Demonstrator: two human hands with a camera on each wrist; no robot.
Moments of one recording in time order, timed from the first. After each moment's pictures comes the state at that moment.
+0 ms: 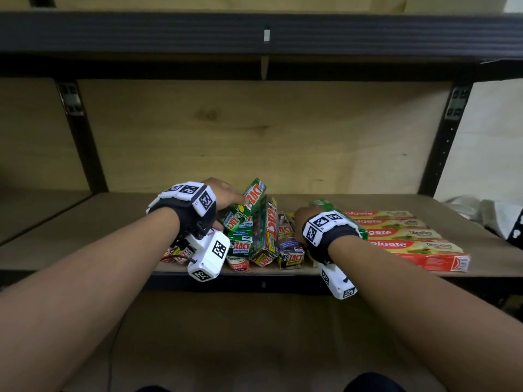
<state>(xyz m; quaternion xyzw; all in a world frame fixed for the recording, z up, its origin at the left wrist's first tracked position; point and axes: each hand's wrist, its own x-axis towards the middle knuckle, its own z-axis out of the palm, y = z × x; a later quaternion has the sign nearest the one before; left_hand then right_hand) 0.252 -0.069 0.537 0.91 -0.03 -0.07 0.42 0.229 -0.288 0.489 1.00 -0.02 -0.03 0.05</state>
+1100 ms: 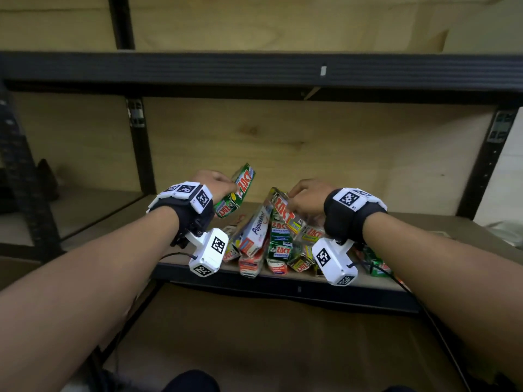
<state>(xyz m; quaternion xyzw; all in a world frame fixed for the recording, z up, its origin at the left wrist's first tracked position) 0.251 0.032 0.548 0.86 0.01 0.14 0.49 0.209 -0.202 0.567 0.96 0.02 0.04 -0.27</state>
